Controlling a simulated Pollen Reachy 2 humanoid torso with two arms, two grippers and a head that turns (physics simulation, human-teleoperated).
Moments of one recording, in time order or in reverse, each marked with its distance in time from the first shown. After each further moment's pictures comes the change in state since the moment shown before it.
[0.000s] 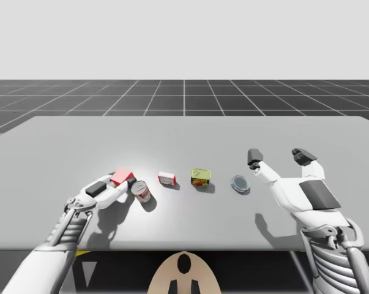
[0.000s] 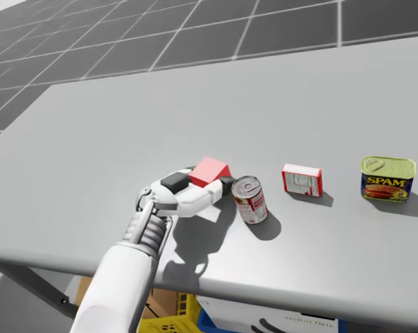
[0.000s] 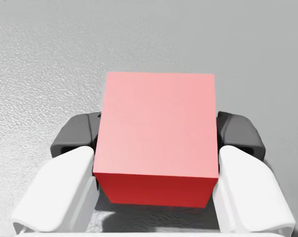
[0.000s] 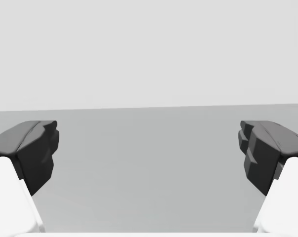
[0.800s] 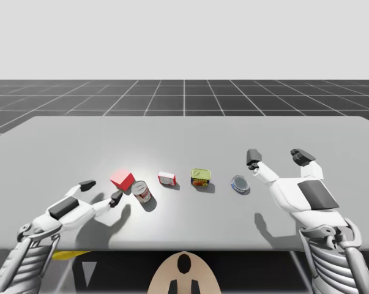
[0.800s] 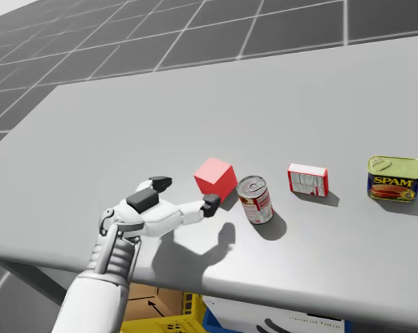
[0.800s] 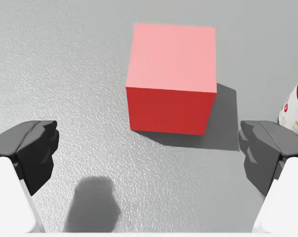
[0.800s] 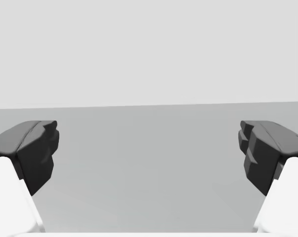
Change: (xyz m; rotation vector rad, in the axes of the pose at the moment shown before) left arm -0.012 0.019 0.069 -0.038 -0.034 0.046; right arm -0.001 0.002 0.000 0.000 0.006 0.001
